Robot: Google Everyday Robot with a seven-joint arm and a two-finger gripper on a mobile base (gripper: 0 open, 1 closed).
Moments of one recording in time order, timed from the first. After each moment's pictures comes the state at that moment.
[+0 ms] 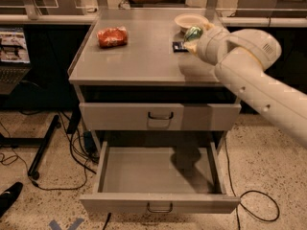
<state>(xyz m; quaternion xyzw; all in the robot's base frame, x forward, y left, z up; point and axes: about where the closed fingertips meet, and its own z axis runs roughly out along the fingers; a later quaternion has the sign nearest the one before) 0.746 -0.151 0.929 -0.37 0.69 -0.17 0.60</state>
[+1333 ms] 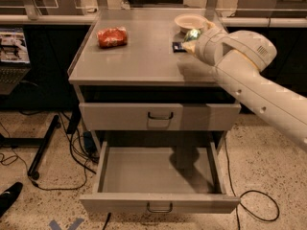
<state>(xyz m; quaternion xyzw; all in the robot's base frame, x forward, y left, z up) 0.750 -0.150 0.927 -0.35 0.69 -0.17 0.60</state>
